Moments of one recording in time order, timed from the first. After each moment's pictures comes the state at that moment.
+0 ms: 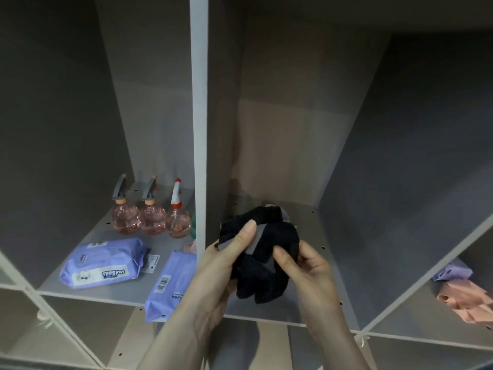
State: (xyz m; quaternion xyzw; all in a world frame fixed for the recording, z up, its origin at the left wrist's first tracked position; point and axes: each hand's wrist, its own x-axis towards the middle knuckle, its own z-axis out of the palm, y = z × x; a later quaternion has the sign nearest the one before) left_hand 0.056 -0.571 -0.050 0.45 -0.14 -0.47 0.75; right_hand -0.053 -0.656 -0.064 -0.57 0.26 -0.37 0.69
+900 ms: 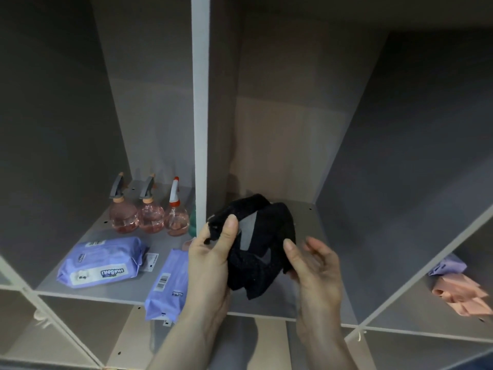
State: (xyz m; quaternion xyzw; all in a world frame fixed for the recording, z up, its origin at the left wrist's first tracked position) left_hand 0.053 -0.573 -0.053 0.39 -0.13 -0.31 0.86; right_hand -0.047 -0.636 -0.062 -0.44 0.41 -0.48 0.64
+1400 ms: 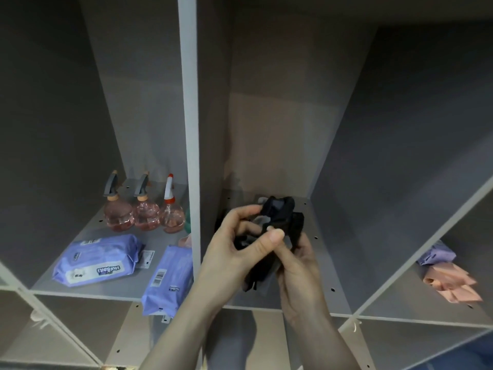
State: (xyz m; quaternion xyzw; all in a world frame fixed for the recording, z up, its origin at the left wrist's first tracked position) left_hand 0.043 -0.565 -0.041 0.54 -0.37 -0.29 0.70; right_hand -0.039 -0.631 -0.056 -0.41 0.28 -0.44 0.75
